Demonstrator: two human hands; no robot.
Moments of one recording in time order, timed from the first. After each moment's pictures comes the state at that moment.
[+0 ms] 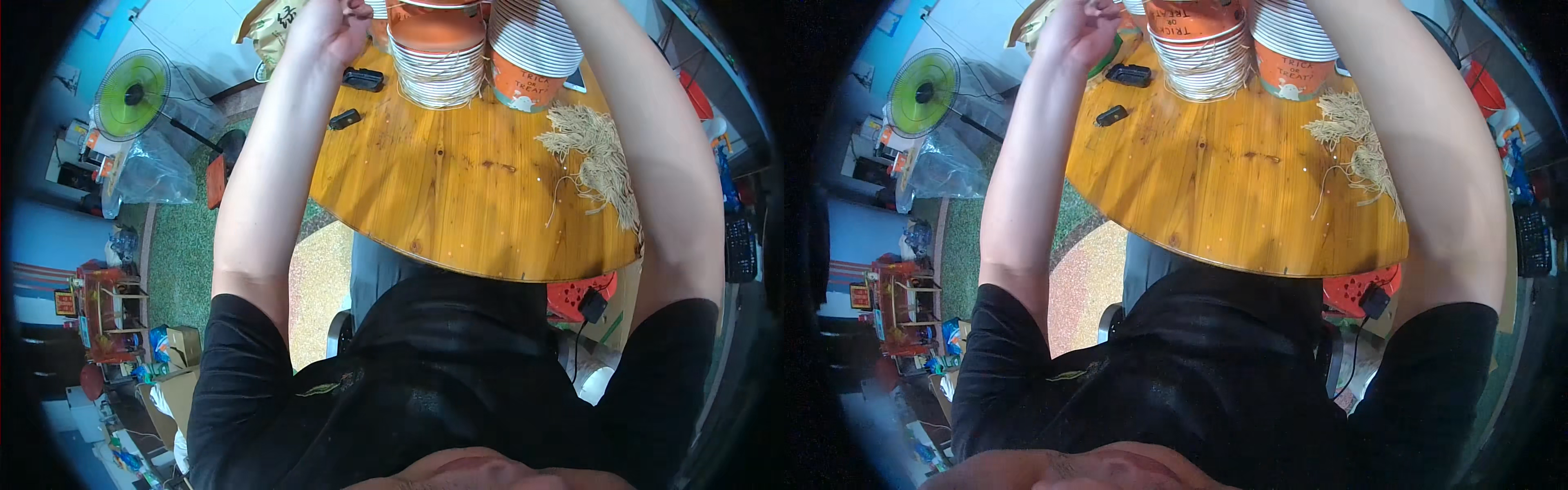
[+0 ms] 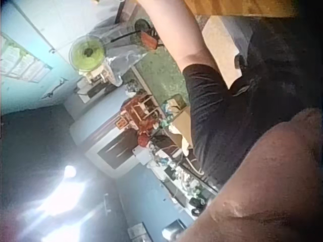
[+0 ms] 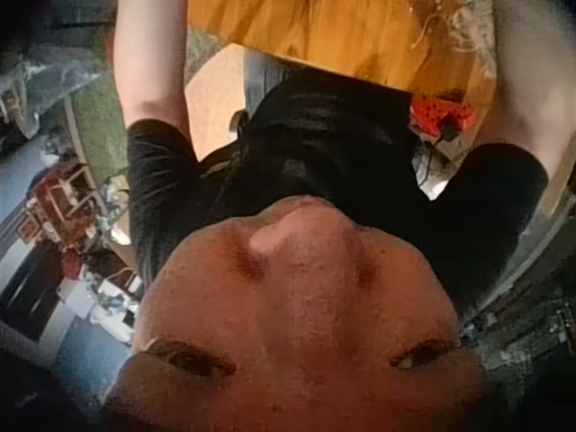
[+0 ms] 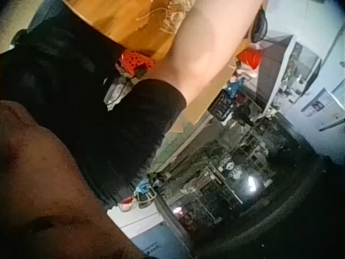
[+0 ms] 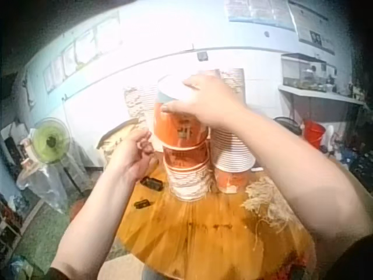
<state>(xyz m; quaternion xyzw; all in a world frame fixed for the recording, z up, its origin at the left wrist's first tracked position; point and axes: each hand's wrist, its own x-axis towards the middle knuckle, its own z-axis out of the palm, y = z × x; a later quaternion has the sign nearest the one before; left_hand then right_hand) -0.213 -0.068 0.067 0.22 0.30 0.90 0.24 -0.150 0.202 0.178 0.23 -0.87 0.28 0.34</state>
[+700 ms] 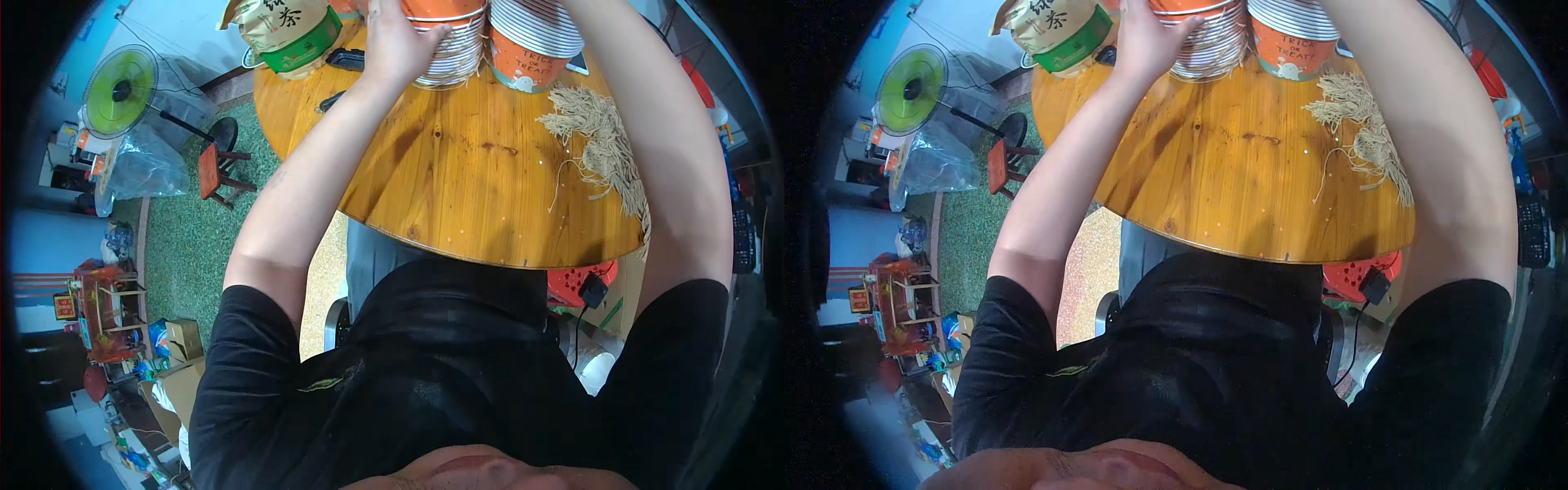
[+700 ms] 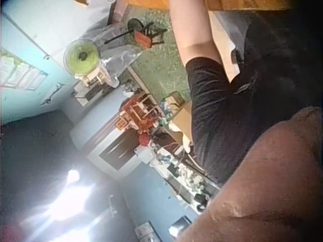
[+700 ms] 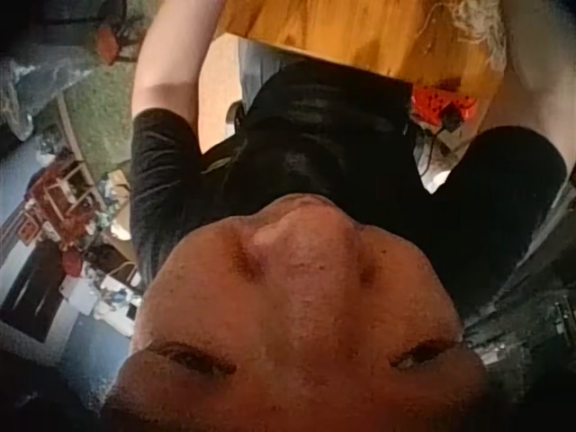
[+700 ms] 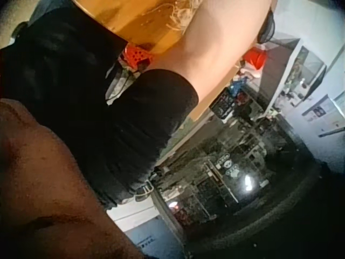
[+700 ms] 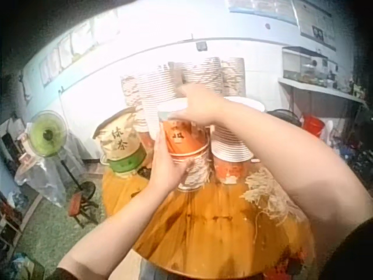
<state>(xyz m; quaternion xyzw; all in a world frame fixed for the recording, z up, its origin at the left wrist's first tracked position) -0.151 0.028 -0.003 0.25 0.78 0.45 -0.35 -0.224 0.201 0.133 0.34 -0.88 0.17 0.29</state>
